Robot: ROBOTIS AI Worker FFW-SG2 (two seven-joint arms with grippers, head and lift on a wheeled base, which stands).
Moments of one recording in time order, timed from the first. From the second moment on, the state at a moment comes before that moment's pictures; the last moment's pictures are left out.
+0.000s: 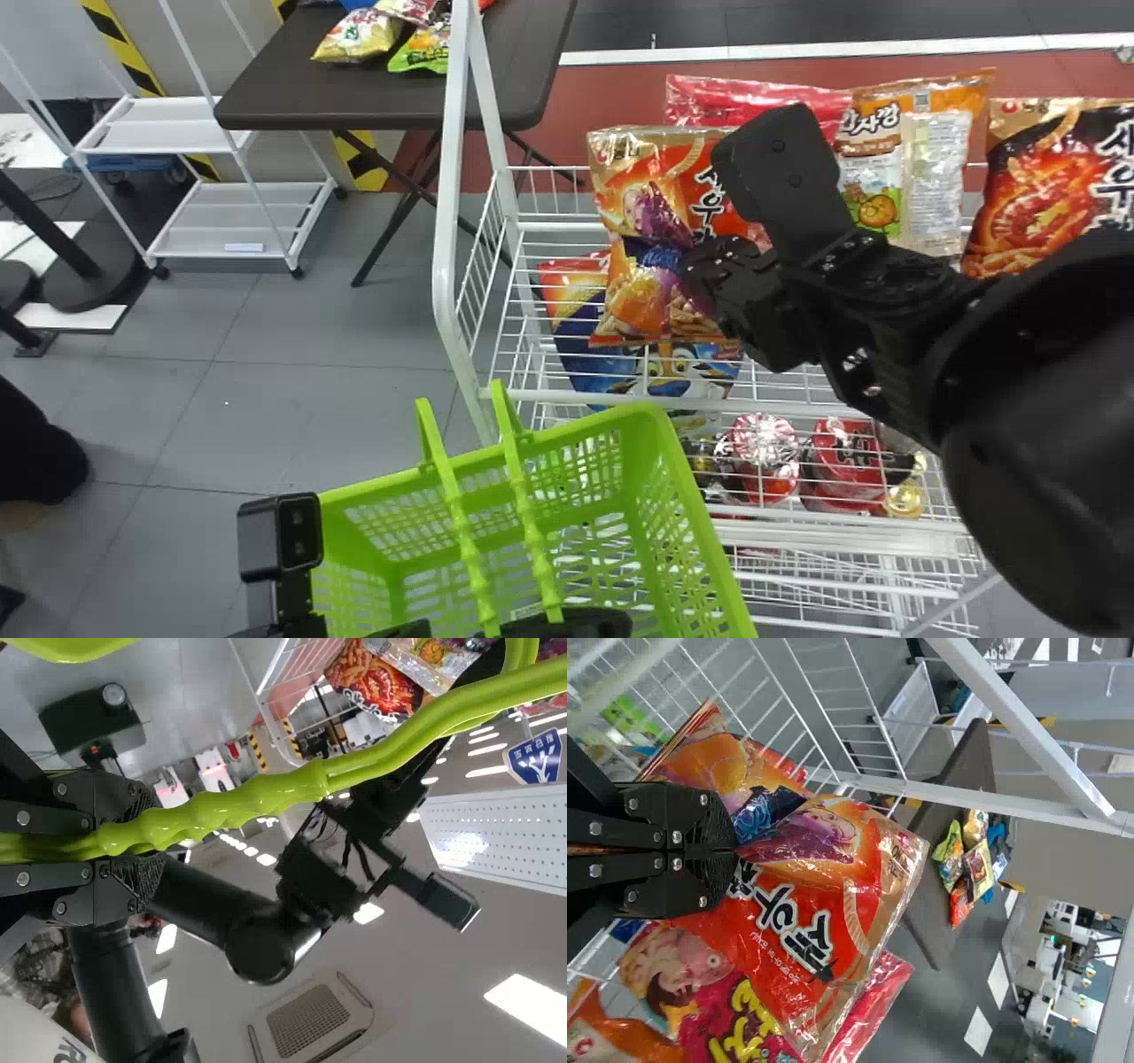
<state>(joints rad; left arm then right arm) 0.59 0.00 0.31 -2.22 0.43 1.22 -1.50 -0.14 -0.23 0.52 -2.32 -0.02 1.31 0.08</state>
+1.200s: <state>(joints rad) 0.44 0.00 0.27 -2.16 0.39 1.30 -1.45 0.07 -0.39 0.39 -2.78 -0.16 1.57 0.20</state>
